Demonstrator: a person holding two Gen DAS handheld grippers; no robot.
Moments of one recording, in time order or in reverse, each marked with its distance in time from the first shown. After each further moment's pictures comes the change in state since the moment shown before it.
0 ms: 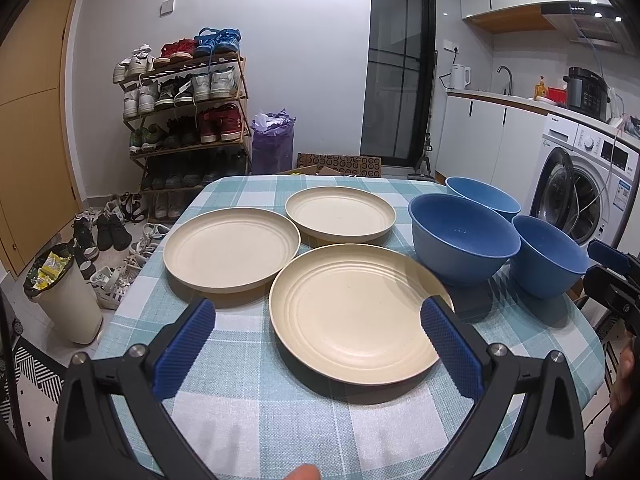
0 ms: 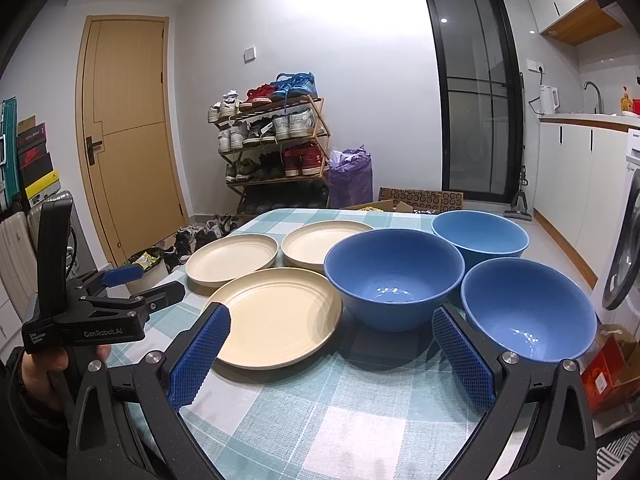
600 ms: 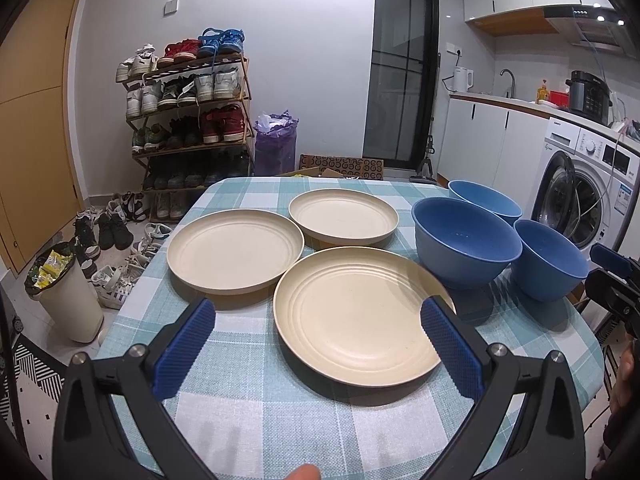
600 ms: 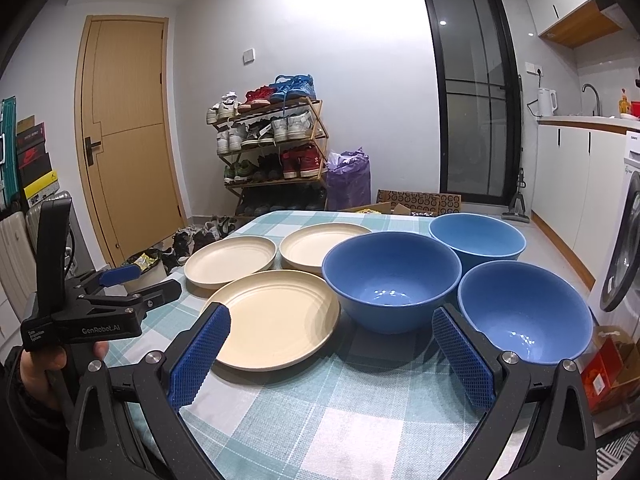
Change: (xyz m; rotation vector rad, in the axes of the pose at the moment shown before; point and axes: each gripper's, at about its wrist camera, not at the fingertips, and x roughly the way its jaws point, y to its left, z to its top) left arm 0.000 0.003 0.000 -0.011 -0.006 0.006; right arm -0.006 0.001 0.003 -0.002 -0.003 -0.012
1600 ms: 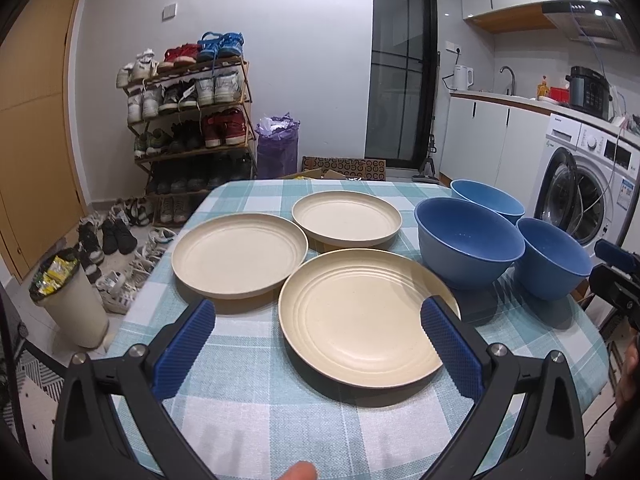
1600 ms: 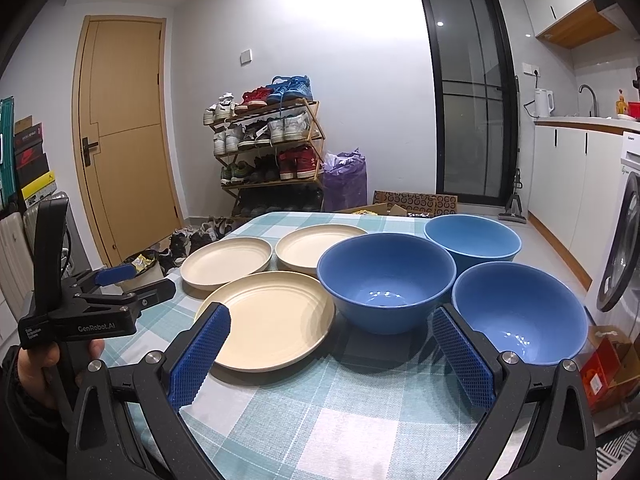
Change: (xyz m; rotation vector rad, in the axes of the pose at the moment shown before) left arm -0.001 -0.003 0.001 0.027 -0.006 0.017; right arm -0.001 -0.003 0.002 0.000 -0.003 -0.011
